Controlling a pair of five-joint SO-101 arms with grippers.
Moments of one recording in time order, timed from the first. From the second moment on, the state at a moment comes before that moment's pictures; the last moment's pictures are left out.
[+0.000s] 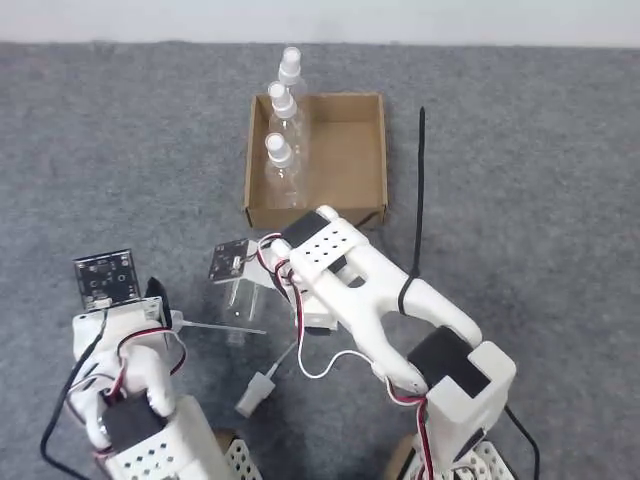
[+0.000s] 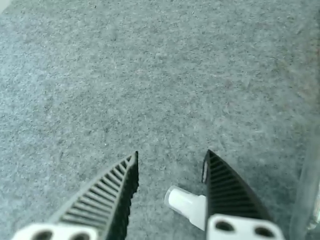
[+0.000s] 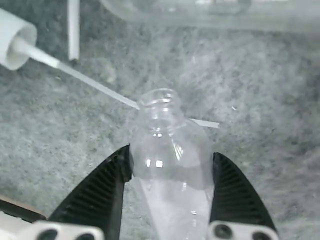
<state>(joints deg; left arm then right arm) -34.2 -103.3 88.7 66.1 -9.7 -44.9 13.0 12.1 78.1 43.0</state>
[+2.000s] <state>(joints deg) -34.2 -103.3 88.7 66.1 -9.7 -38.9 13.0 15.2 74.5 45.1</state>
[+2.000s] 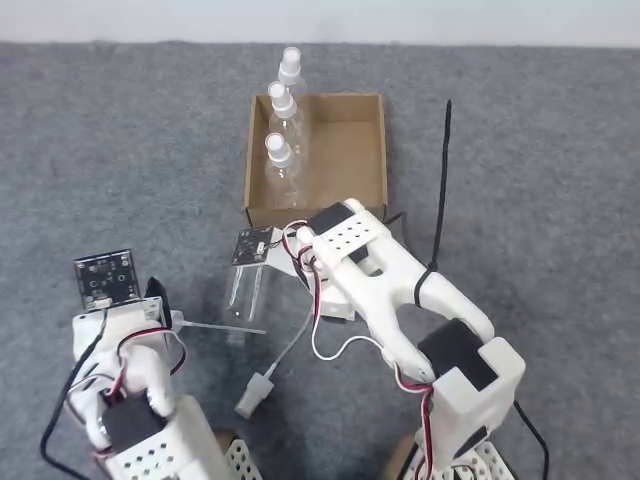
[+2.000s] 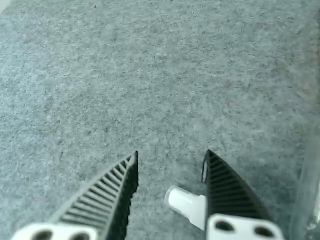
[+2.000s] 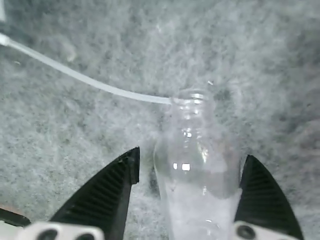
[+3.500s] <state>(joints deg) -34.3 -103.3 88.7 66.1 -9.7 -49.7 -11.9 14.8 81.5 22.5</state>
